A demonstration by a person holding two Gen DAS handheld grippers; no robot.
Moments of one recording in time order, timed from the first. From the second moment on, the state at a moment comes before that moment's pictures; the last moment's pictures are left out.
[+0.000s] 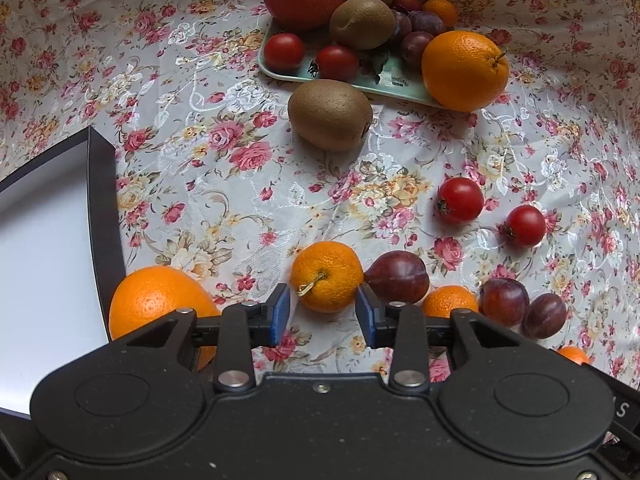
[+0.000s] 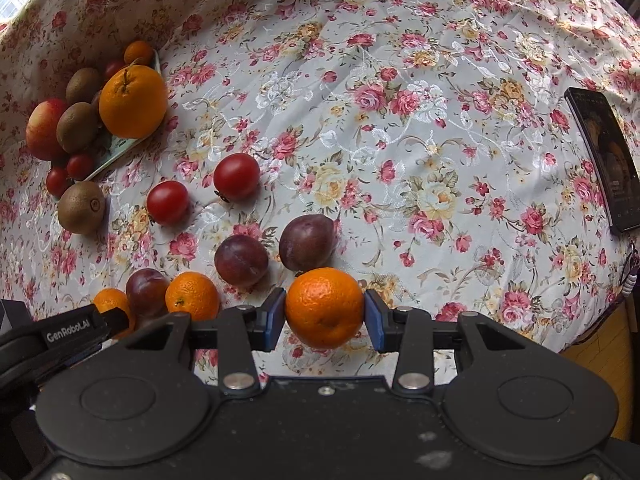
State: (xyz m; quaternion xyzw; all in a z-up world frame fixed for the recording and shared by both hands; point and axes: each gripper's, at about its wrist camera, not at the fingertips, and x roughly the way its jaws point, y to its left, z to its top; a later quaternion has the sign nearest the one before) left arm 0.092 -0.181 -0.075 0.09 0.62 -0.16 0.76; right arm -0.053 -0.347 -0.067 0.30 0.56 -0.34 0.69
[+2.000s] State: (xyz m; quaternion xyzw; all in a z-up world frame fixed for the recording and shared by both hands) left arm 0.160 0.064 -0.017 0.00 0.57 0.03 0.82; right arm 0.081 -0.065 -0.030 0.18 0.55 -0.10 0.81
